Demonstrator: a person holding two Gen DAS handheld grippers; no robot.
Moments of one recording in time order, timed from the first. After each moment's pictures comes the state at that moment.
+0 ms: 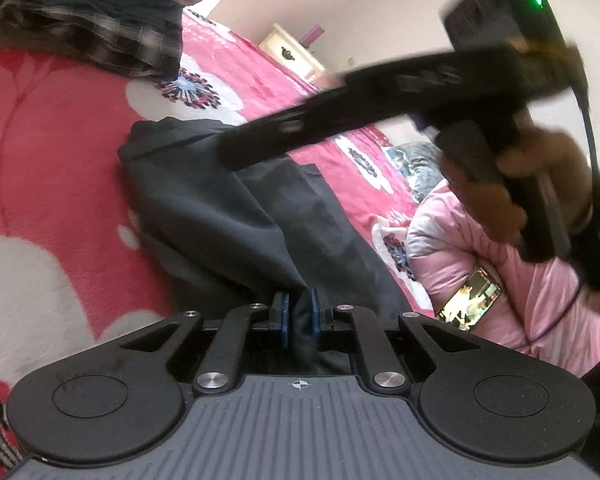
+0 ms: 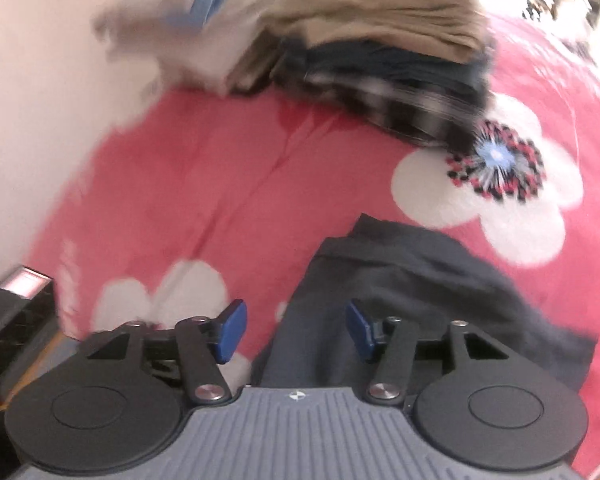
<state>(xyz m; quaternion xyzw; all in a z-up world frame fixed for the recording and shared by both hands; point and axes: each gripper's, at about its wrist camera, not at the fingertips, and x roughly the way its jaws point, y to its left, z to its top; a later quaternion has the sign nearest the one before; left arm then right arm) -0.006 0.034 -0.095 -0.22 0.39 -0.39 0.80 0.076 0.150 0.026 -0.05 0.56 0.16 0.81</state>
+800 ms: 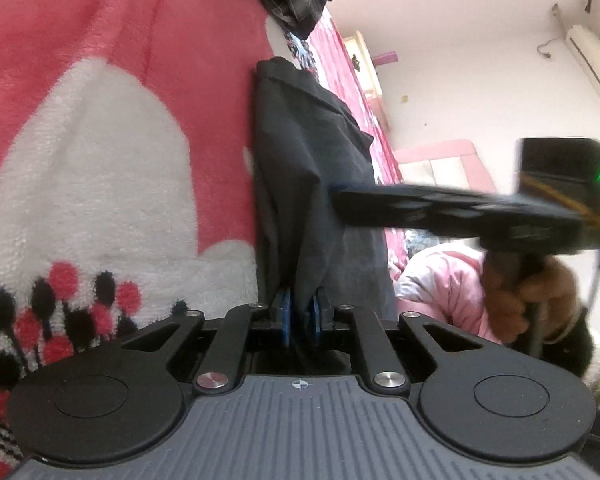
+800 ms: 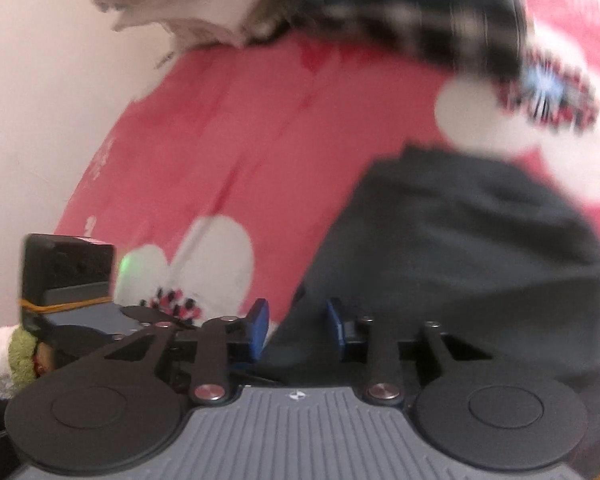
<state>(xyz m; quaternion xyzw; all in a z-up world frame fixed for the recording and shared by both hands) 0.004 0.095 -0.161 -0.42 0.47 -0.33 0.70 0.067 0.128 -0.036 0.07 0.61 0.20 0.77</state>
